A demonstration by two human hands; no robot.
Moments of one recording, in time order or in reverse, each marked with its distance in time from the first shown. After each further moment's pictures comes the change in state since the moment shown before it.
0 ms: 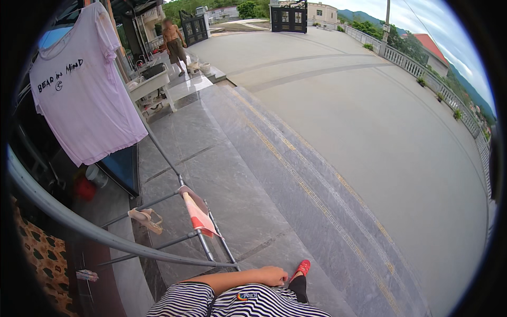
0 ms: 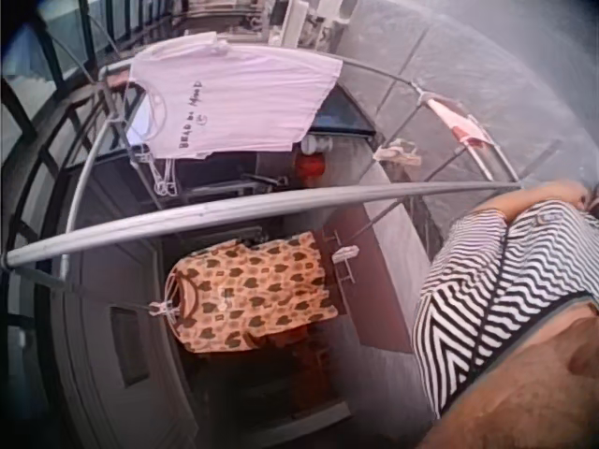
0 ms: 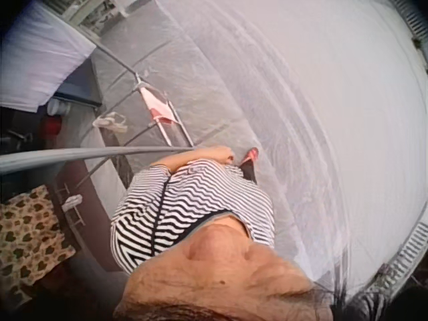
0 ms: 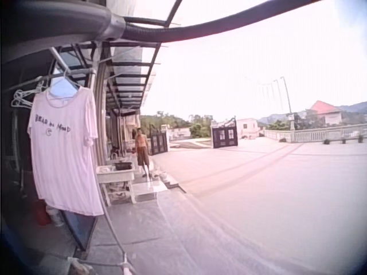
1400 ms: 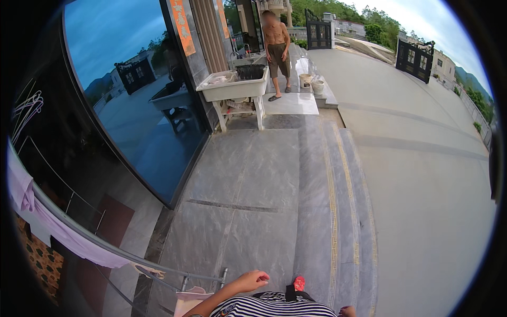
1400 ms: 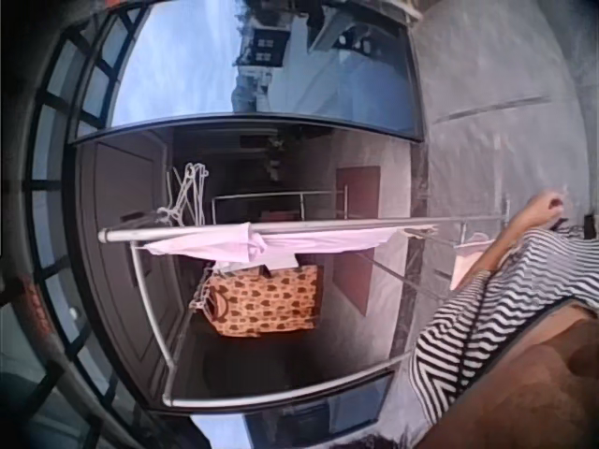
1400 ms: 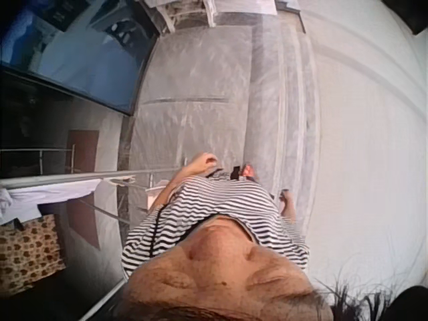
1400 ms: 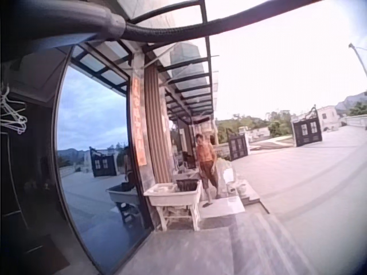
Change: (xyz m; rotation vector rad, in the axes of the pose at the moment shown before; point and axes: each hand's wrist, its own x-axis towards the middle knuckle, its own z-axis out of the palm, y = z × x) left_hand 0.071 -0.584 -0.974 -0.594 0.962 -0.557; right_hand 0.321 -1.289 0.733 -0.806 -0.236 -0.381
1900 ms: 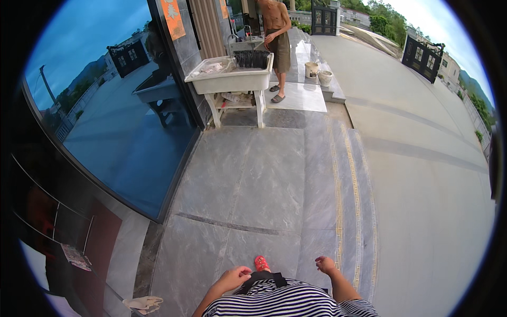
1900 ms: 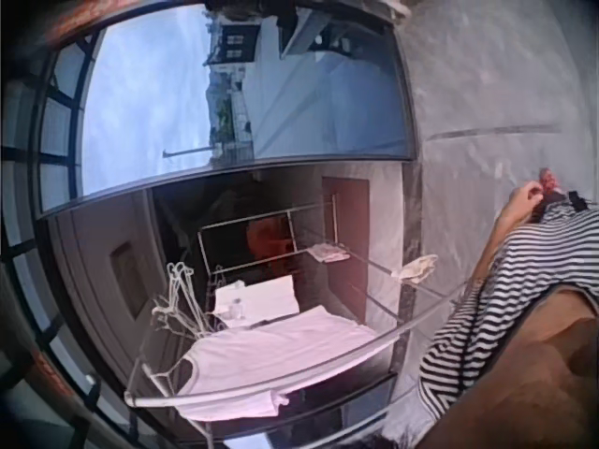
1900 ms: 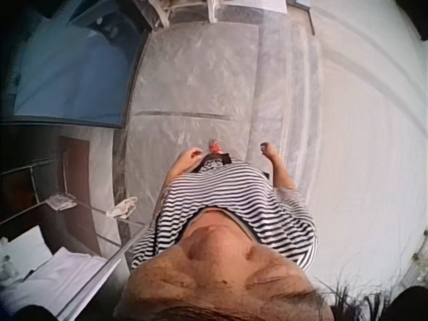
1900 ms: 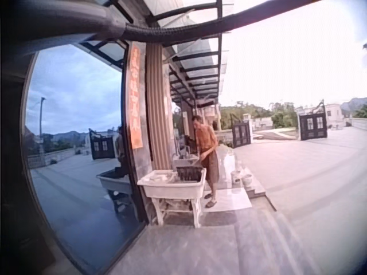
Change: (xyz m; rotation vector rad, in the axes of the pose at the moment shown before) left_hand 0.352 -0.083 -0.398 -0.240 0.236 -0.125; right_hand 0.195 -0.698 0.255 -0.718 -0.194 -0.736
